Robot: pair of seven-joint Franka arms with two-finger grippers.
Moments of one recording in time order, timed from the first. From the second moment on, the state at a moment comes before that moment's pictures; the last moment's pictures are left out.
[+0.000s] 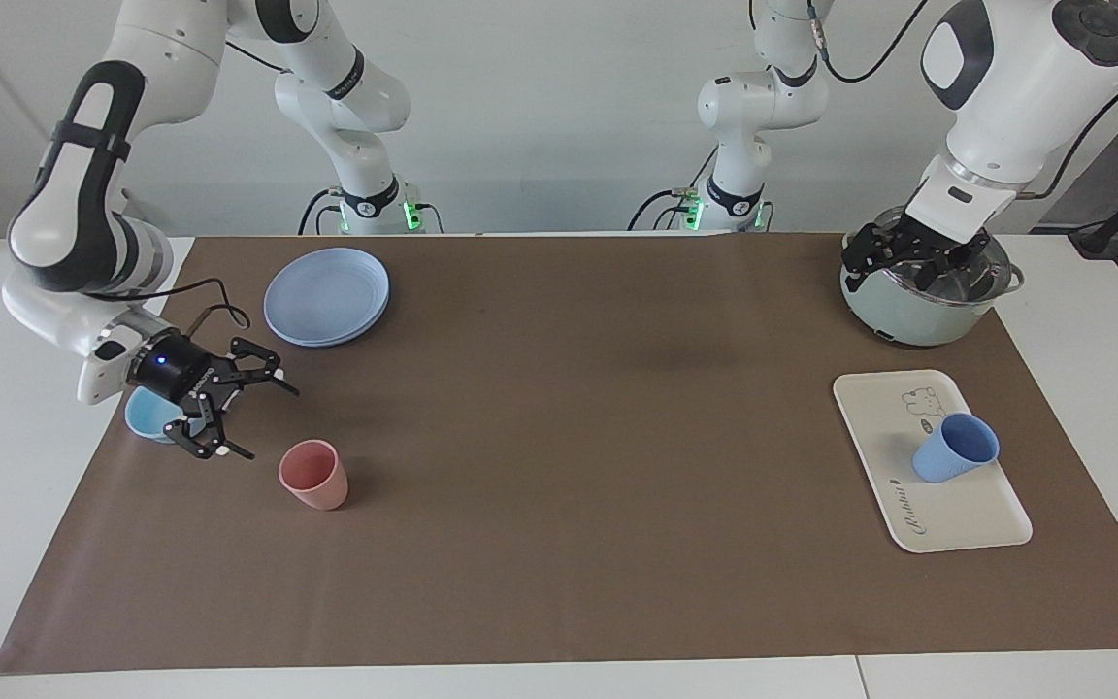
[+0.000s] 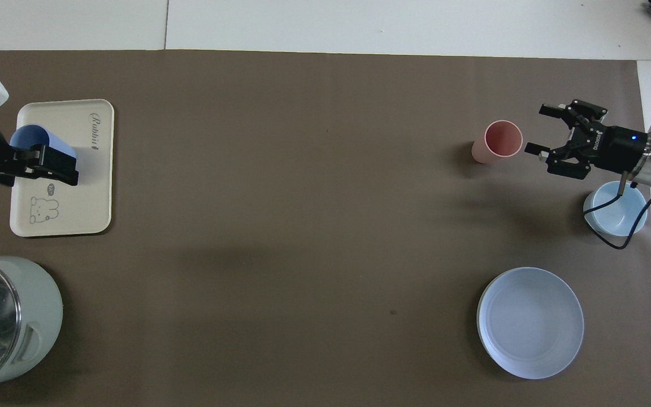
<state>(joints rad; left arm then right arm) 0.03 0.05 -0.10 -1.56 -0.01 1.58 -0.02 -0.14 0.23 -0.12 -1.87 1.20 1.97 -1.71</state>
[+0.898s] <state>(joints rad) 0.03 0.05 -0.08 -1.55 -0.01 1.59 -0.02 0.07 0.03 -0.09 -1.77 0.06 1.96 -0.24</state>
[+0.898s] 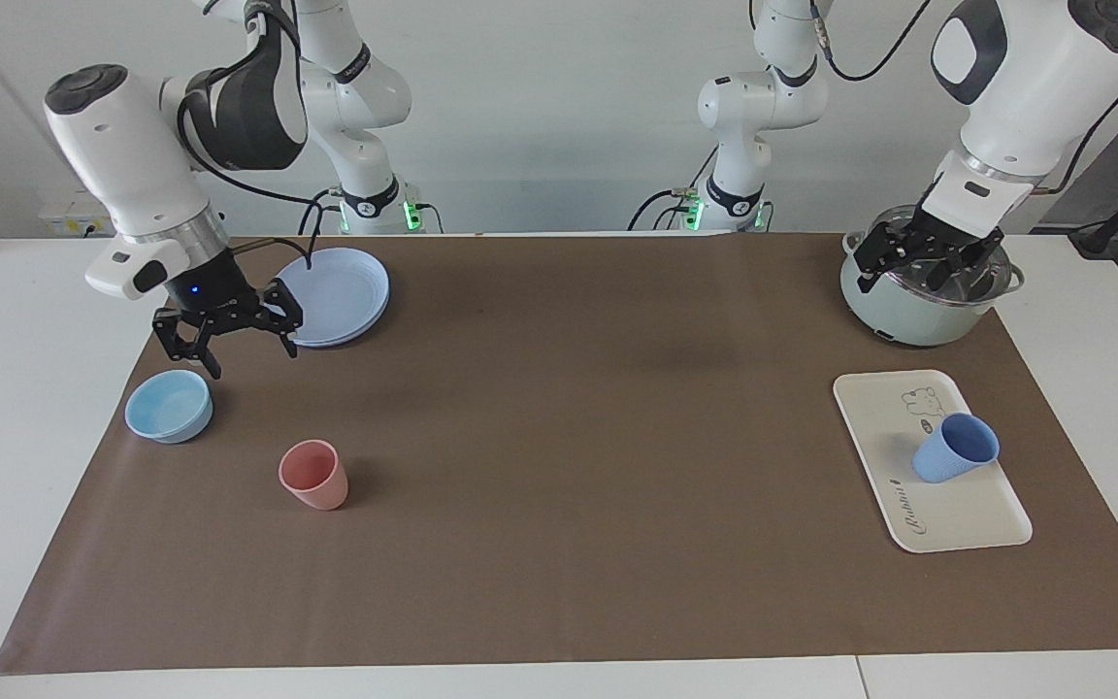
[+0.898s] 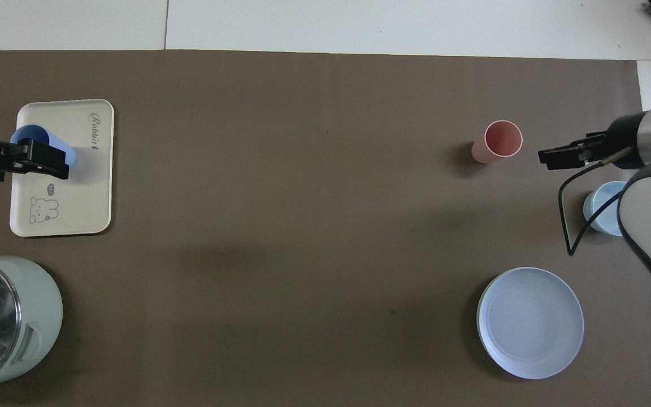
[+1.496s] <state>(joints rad) 0.03 0.05 -0.08 -1.55 -0.01 1.59 -0.02 0.06 -0.05 -0.11 -1.59 0.05 1.51 -0.03</state>
